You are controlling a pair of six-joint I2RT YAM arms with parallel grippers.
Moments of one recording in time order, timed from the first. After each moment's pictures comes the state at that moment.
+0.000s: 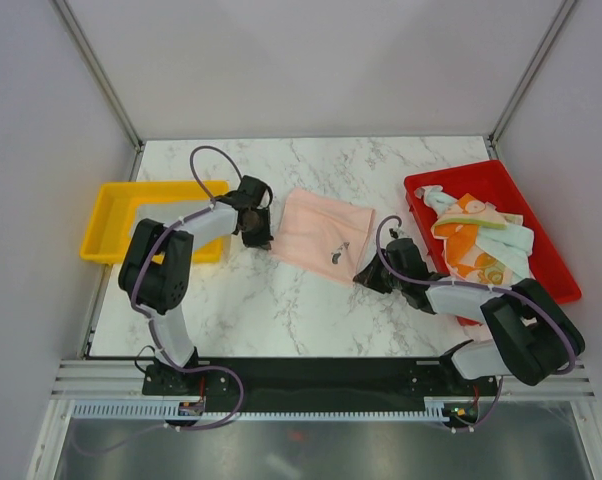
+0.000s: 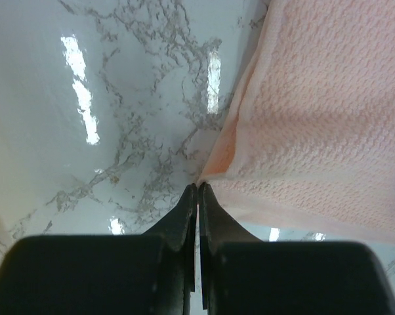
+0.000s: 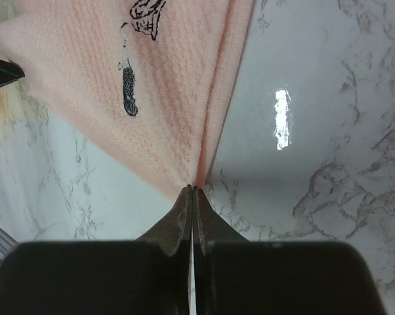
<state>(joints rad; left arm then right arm) -0.39 1.86 1.19 -0.46 0.06 -0.45 0.50 1.38 0.41 0.25 -0.12 0.86</state>
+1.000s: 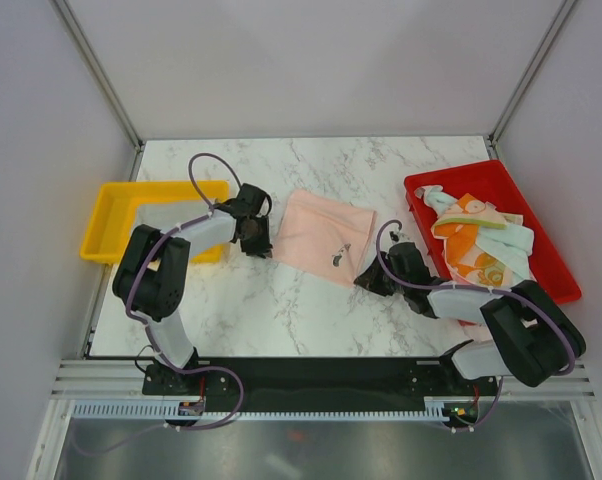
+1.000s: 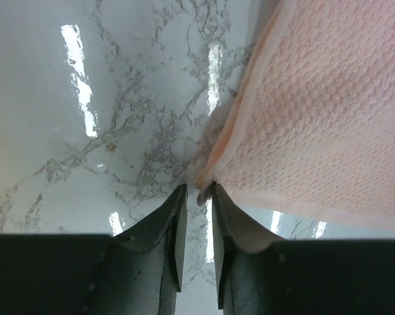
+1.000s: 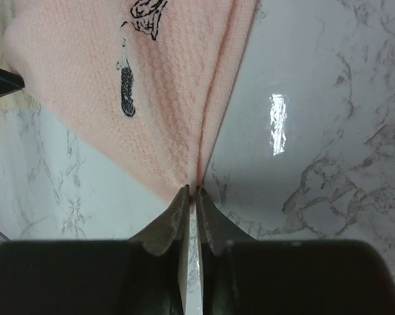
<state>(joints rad) -0.41 1.79 1.10 -0.45 0.06 -0.46 0.50 1.38 0.36 0.32 -0.13 0.82</state>
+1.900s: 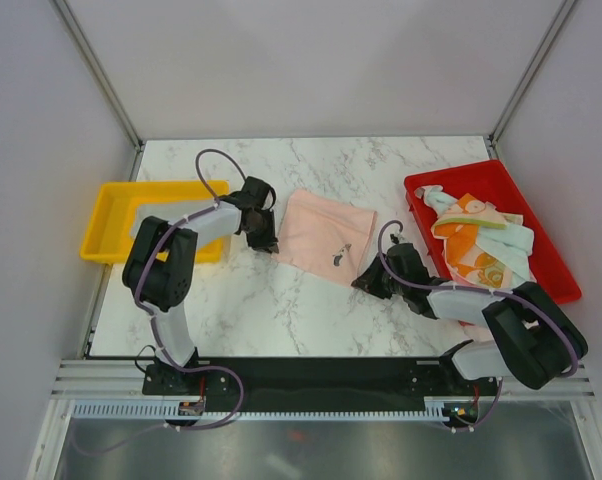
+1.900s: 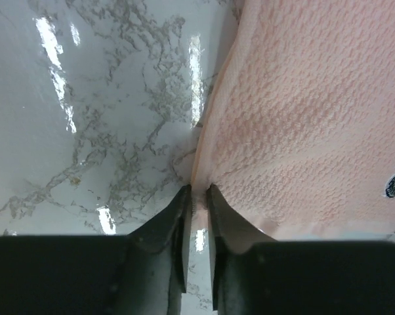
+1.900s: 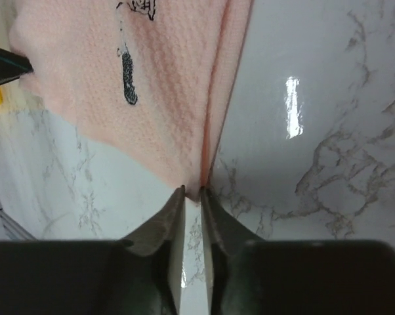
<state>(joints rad) -0.41 1.87 1.20 -0.48 0.12 -0.47 0.52 1.36 0.36 0.27 -0.15 0.91</state>
